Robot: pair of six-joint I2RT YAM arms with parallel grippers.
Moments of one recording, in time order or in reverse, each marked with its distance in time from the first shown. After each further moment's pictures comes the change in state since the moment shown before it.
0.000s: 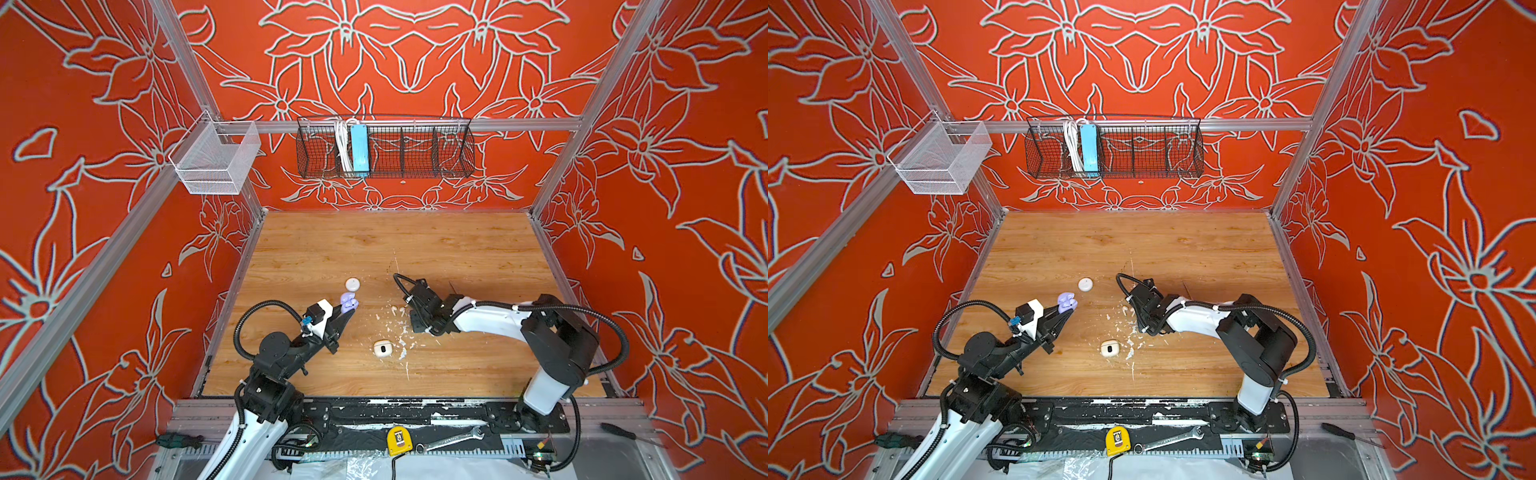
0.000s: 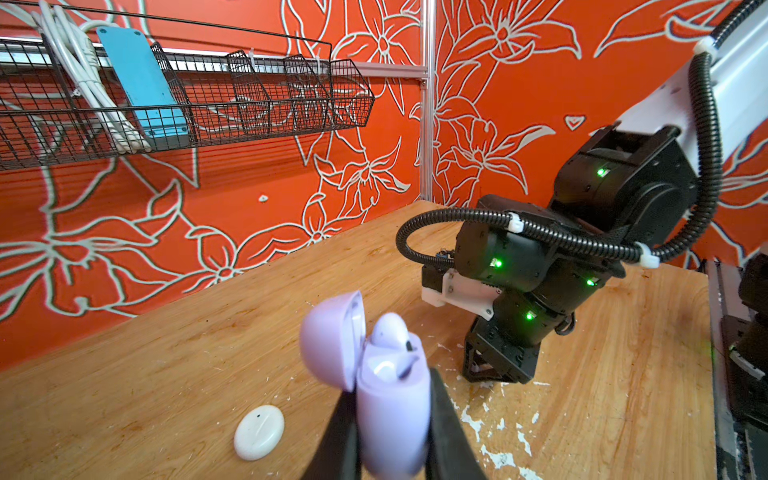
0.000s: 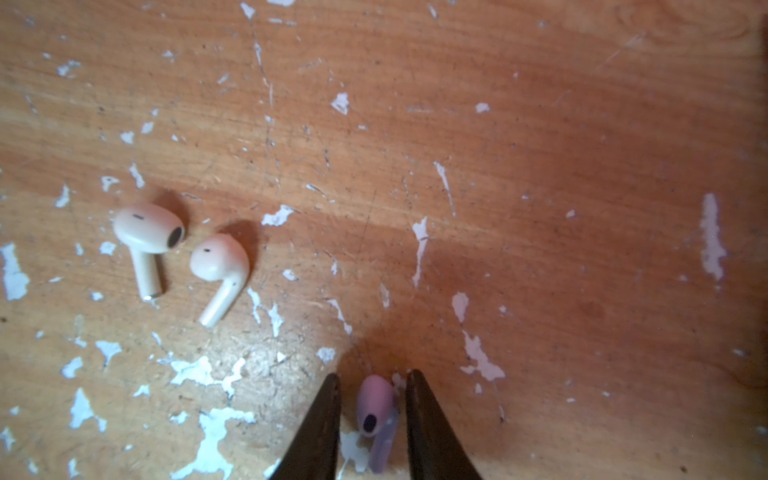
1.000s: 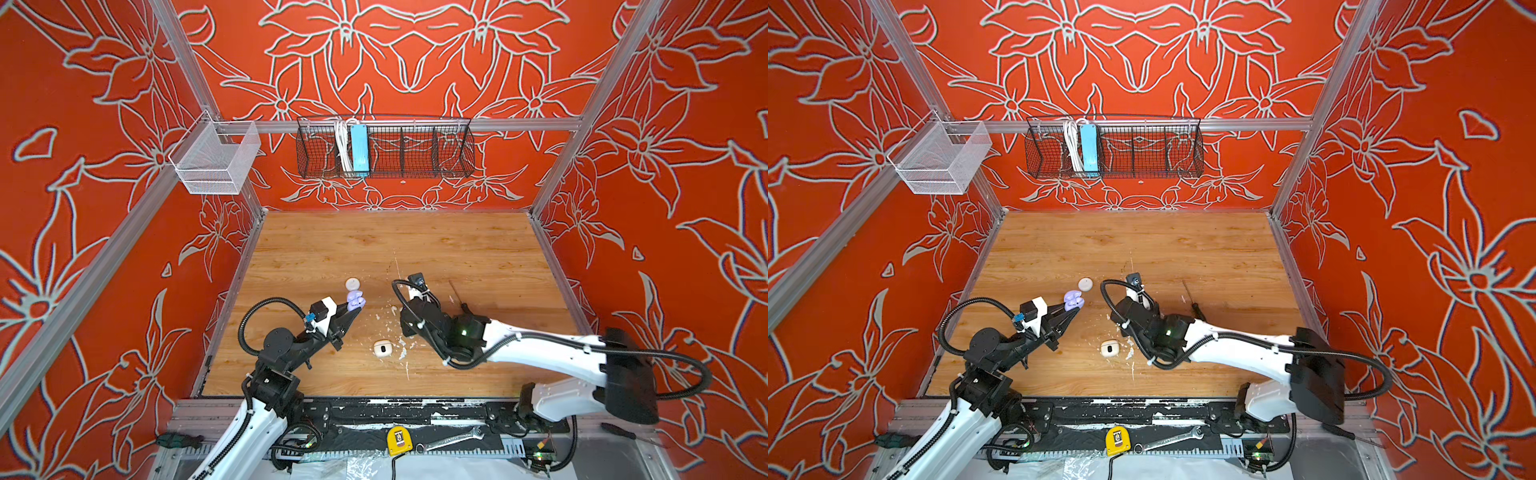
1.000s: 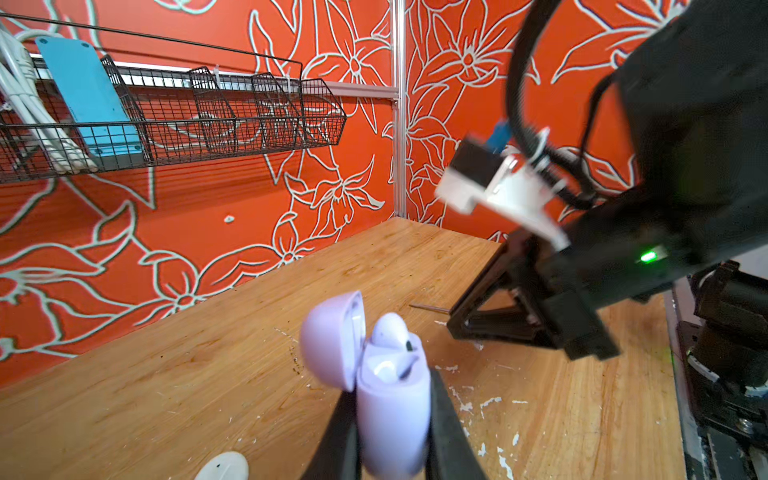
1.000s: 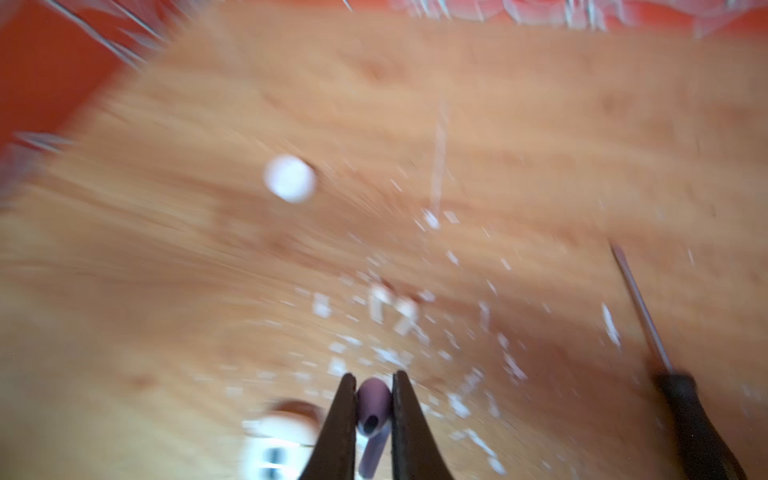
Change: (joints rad) left arm 0.000 0.141 -0.035 0.251 0.094 -0.048; right arm 0.341 -0.385 0.021 0.126 0.360 -0.015
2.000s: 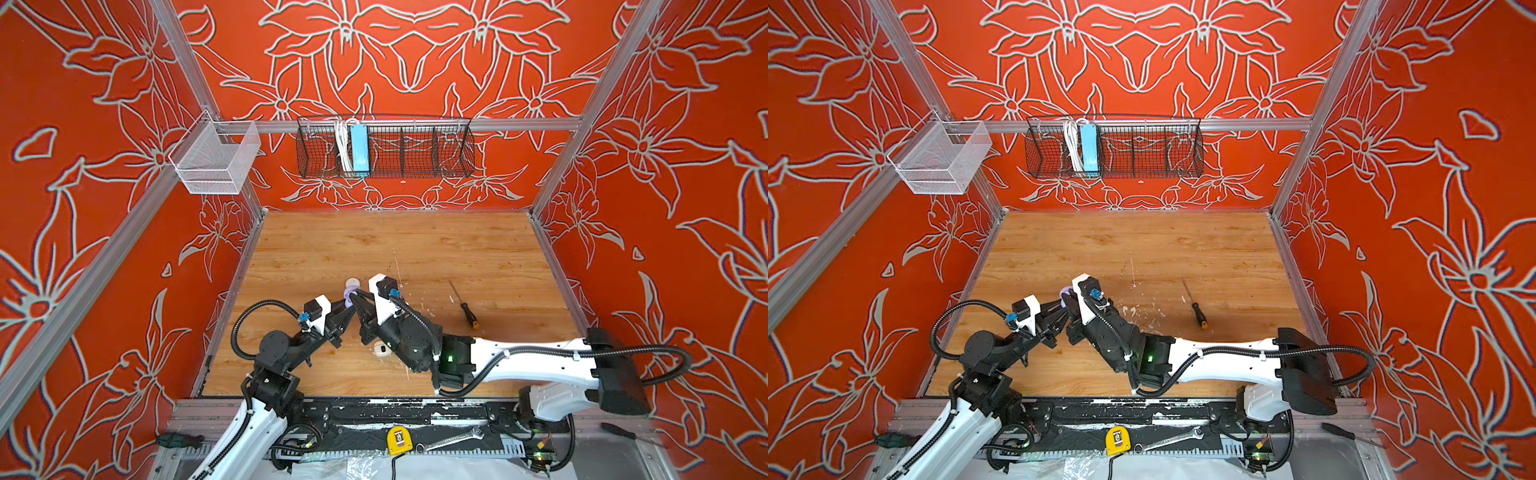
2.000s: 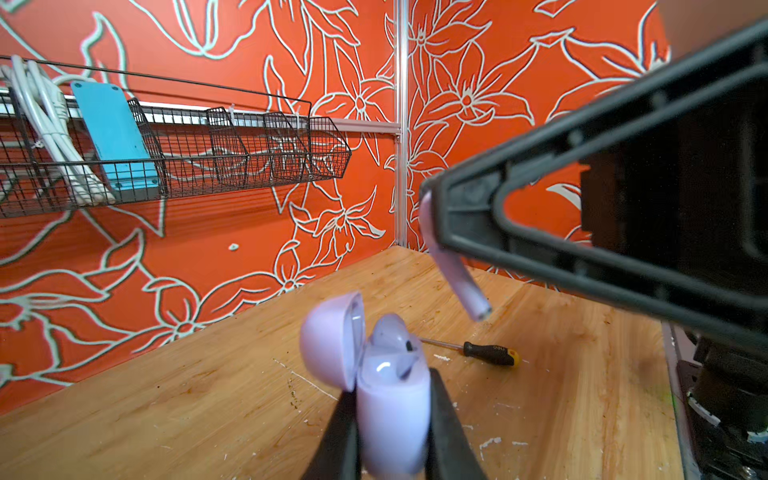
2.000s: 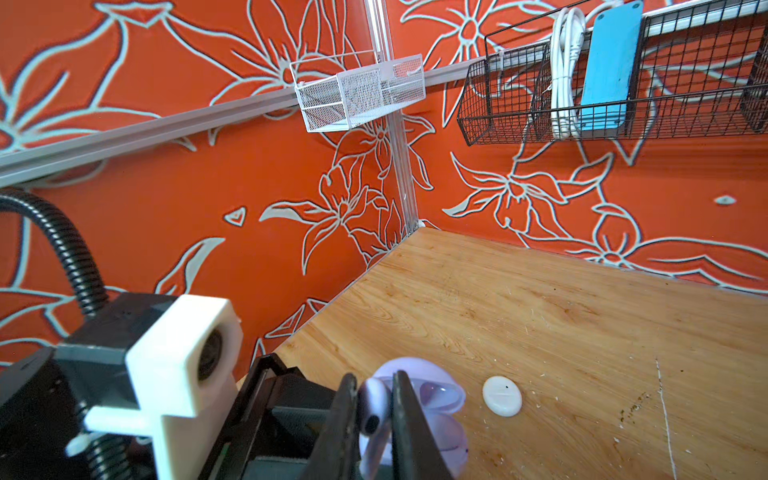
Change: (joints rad) left arm 0.000 -0.014 0.002 0.077 -0.026 -0.057; right arm 0.183 0.132 0.080 0.718 0.020 -0.372
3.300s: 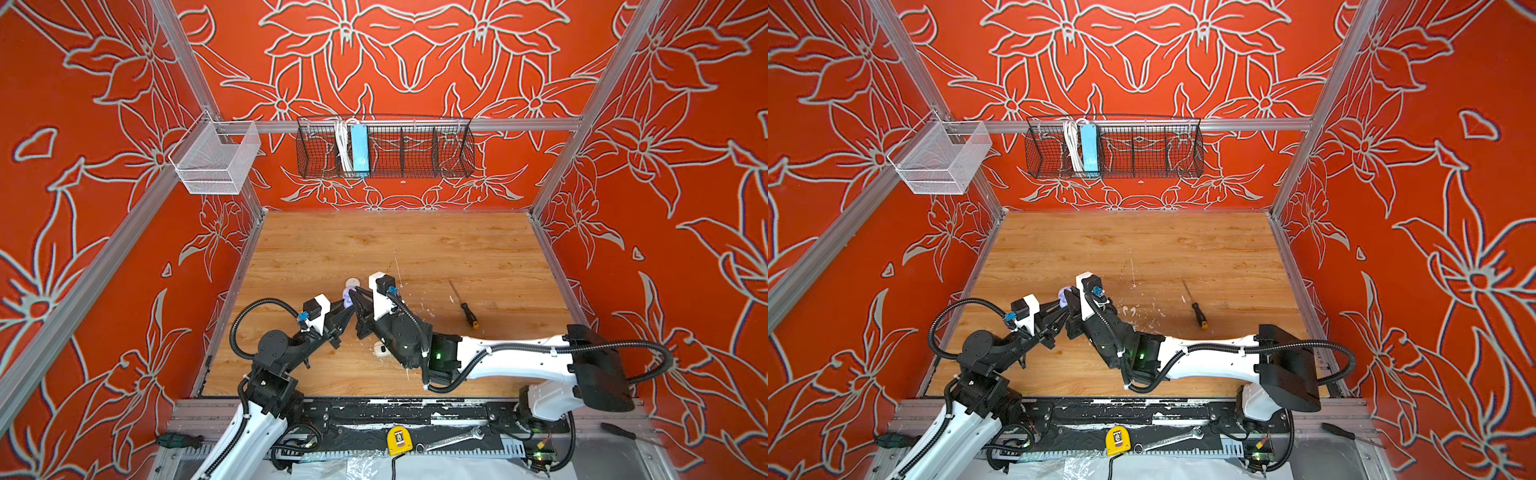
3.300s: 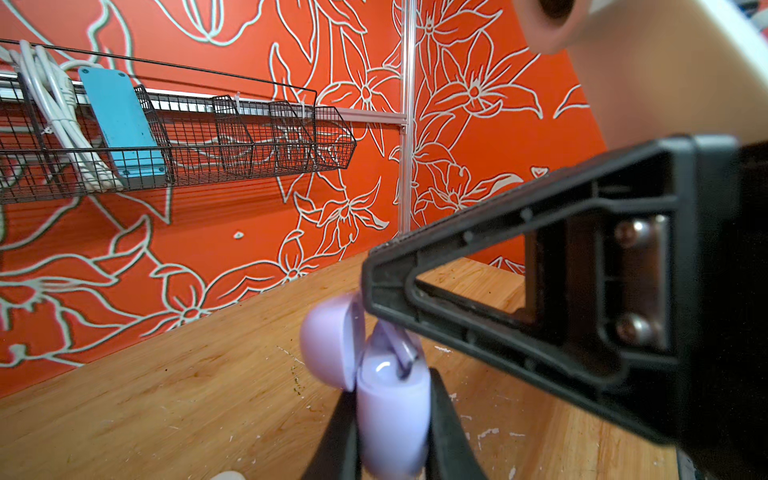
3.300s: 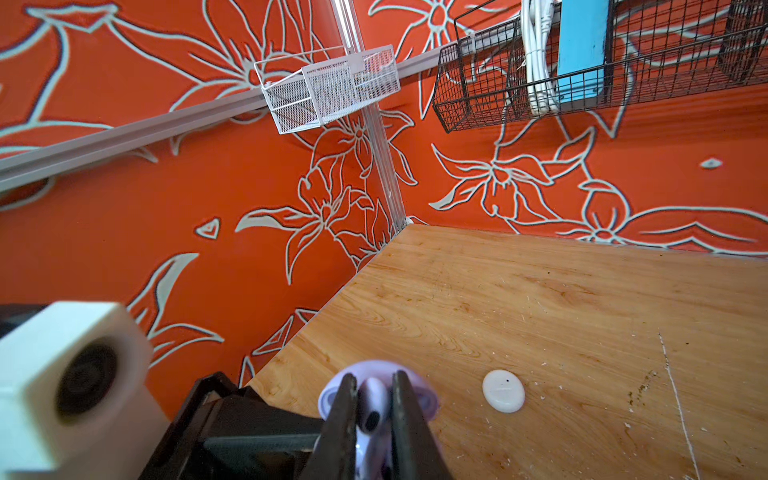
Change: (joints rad) left arm 0.000 -0.034 0.034 -0.113 -0.021 0.004; right arm -0.028 0.076 -0.020 0.085 0.006 0.083
